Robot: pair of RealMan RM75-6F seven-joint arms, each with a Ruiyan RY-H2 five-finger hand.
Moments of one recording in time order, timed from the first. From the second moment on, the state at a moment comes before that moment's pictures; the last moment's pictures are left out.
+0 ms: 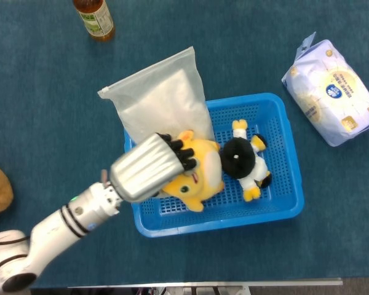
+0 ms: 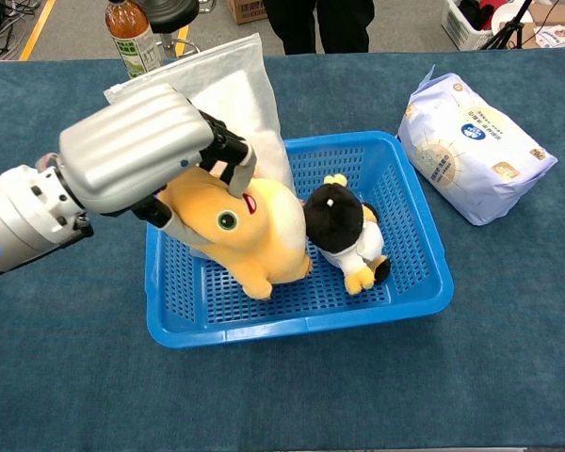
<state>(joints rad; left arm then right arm) -0.65 -1.32 -0.01 -1.91 1.75 1.15 0.36 0.26 -1.07 0.14 -1.49 -1.30 1.24 0.00</state>
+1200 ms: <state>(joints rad) -0.51 -0.93 0.03 -2.36 0.89 1.25 1.04 0.27 -1.08 0.14 -1.50 -1.30 1.23 0.00</state>
